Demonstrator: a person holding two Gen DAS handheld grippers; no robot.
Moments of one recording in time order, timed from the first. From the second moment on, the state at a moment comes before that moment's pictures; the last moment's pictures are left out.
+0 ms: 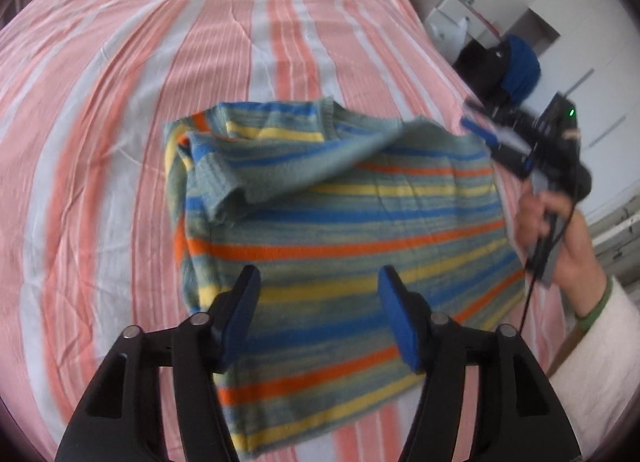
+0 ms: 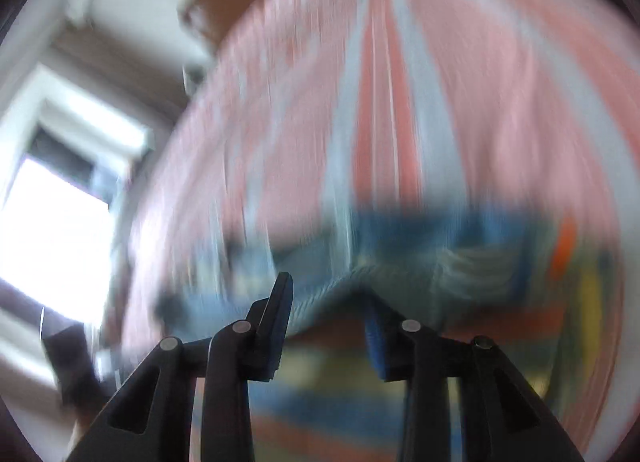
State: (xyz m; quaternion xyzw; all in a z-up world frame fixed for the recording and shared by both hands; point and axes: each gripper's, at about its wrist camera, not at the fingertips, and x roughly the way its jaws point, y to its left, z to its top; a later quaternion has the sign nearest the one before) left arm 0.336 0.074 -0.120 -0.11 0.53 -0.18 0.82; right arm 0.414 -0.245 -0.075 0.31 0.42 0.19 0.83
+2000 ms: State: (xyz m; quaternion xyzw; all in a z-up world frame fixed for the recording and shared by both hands) left arm 0.157 0.106 -0.175 0.00 0.40 0.12 0.91; right arm 0.085 -0.301 -0.108 0.01 0.41 0.08 0.91
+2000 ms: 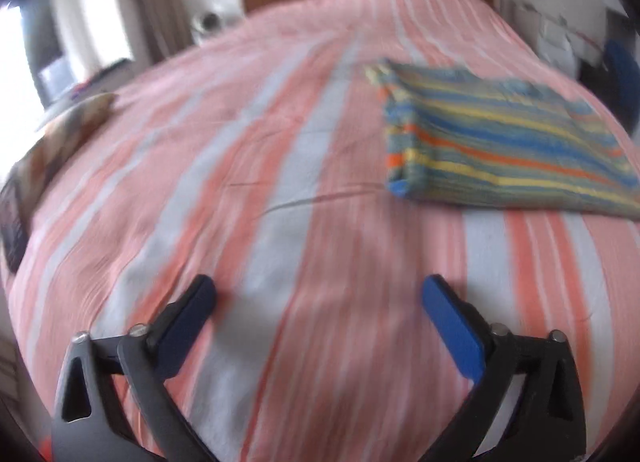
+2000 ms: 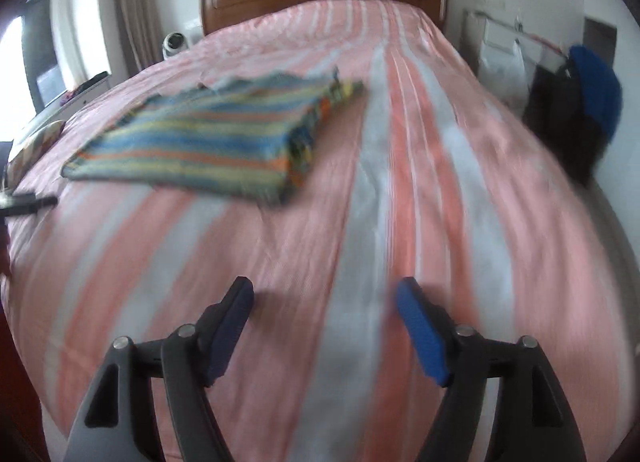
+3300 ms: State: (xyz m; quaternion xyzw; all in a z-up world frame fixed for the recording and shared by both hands) left arm 0.231 -0.239 -0.164 0.22 0.40 -0.23 0.86; right arm 0.136 -0.378 -0.078 0.22 0.43 0.11 0.87
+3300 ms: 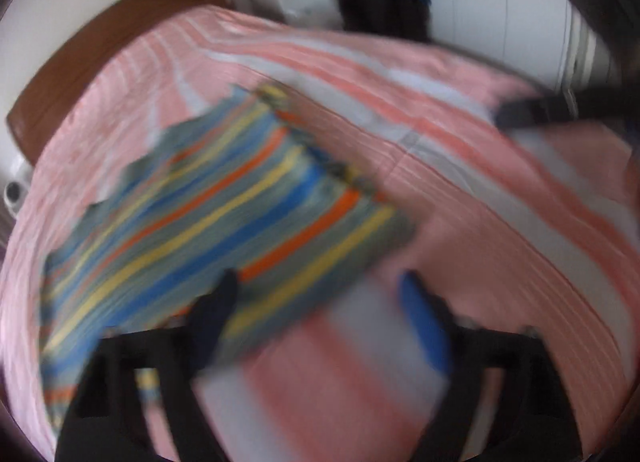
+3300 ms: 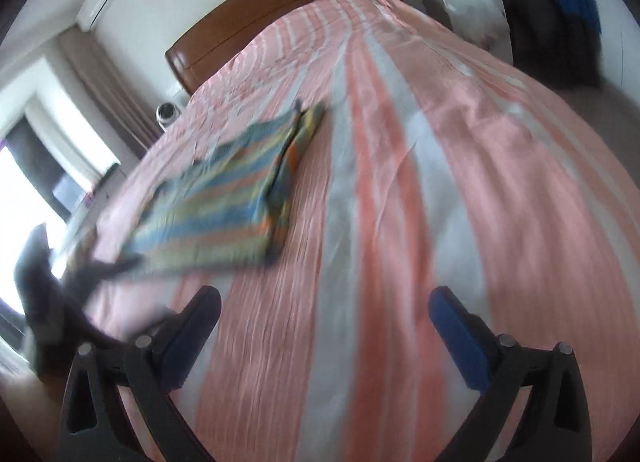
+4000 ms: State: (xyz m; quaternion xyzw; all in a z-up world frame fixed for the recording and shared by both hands) left arm 0.197 -0.060 -0.098 -0.07 0.35 -0.22 0.91; right arm 0.394 -0.241 -0.041 0.21 0.48 0.26 0.81
